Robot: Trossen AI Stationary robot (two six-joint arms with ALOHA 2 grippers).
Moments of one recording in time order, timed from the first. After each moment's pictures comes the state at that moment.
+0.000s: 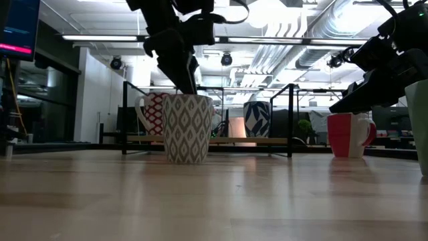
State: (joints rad) left arm 0.05 1.70 1.30 -0.72 -0.08 0.19; right arm -0.04 0.47 0.05 0.04 -0.03 0.10
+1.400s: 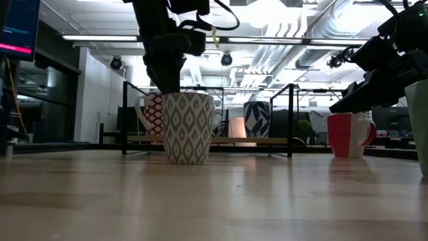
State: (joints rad) left arm 0.00 1.71 1.30 -0.86 -0.20 -0.31; right arm -0.04 0.47 0.05 0.04 -0.03 0.07
